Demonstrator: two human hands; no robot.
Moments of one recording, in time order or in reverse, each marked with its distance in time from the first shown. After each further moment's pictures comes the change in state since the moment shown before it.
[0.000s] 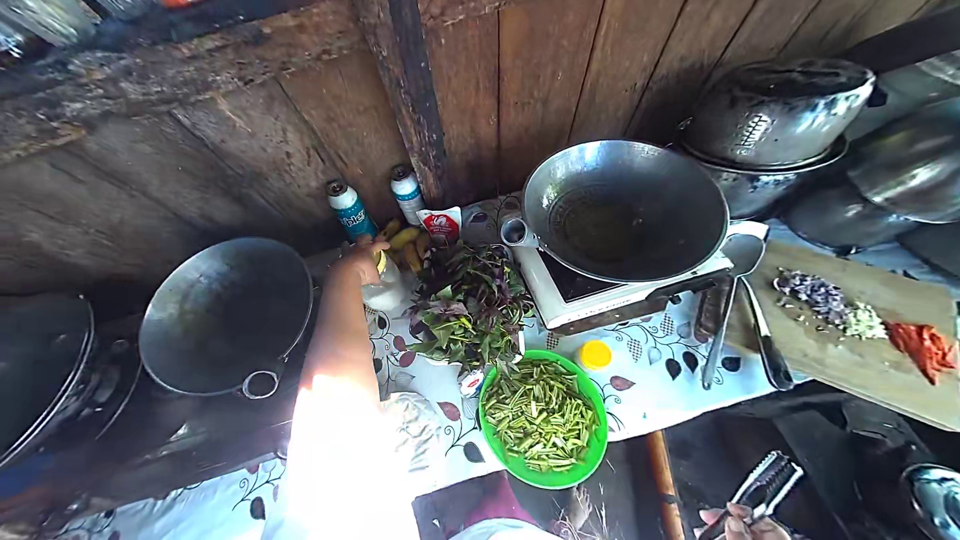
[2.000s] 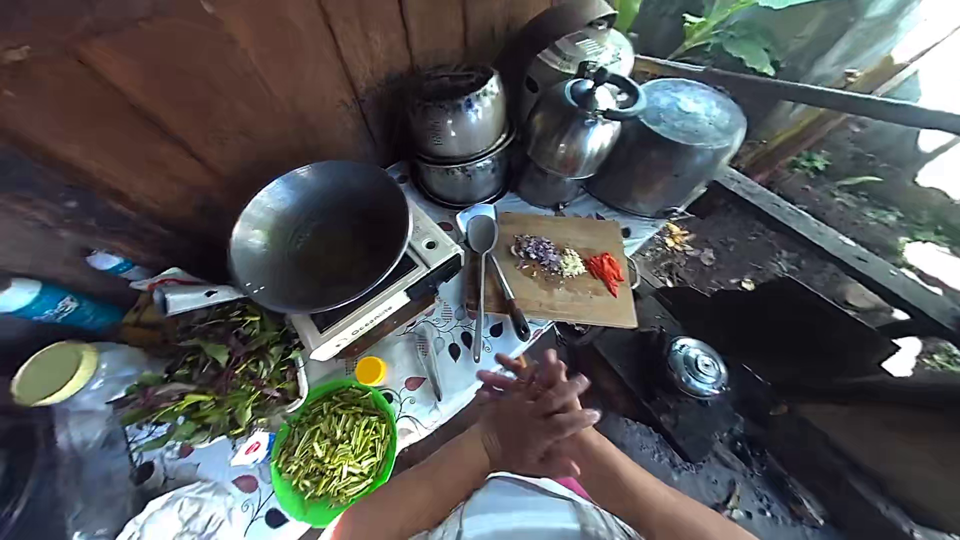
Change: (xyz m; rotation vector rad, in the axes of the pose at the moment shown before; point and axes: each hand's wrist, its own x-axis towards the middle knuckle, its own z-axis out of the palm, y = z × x) left_hand -0.254 0.471 0.261 -0.561 -0.036 1.414; right_hand 0.157 -0.035 -0.098 1.012 -0.061 0.464
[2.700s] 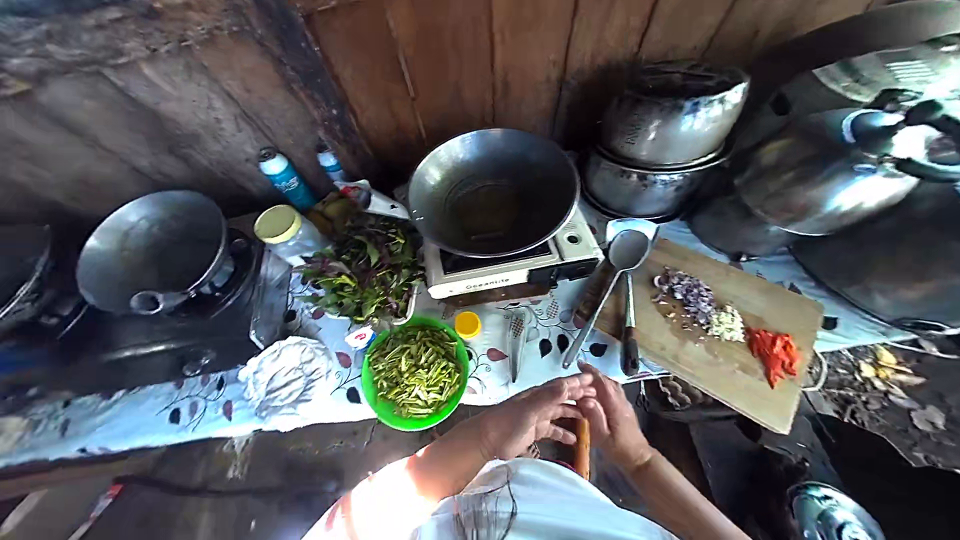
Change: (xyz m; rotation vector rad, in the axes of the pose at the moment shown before) left_hand -0.061 0.019 -0.048 -1.123 0.294 -0.682; right_hand 0.080 0.020 -0.067 -1.353 -0.712 -0.950
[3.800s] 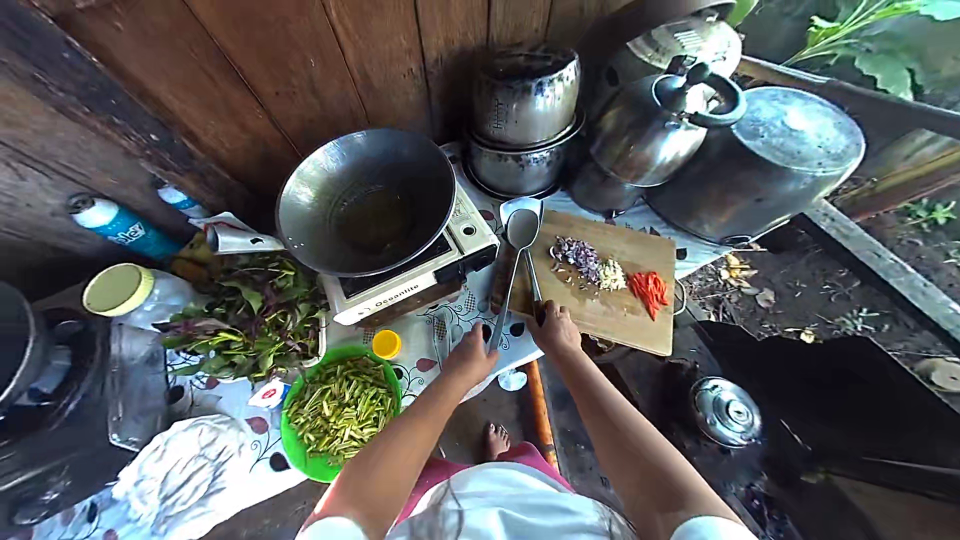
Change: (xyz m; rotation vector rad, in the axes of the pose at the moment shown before) left_hand 0.132 -0.027 -0.041 1.124 0.282 -0.429; right_hand 0.089 0.063 -0.043 -0.341 -0.301 1.094
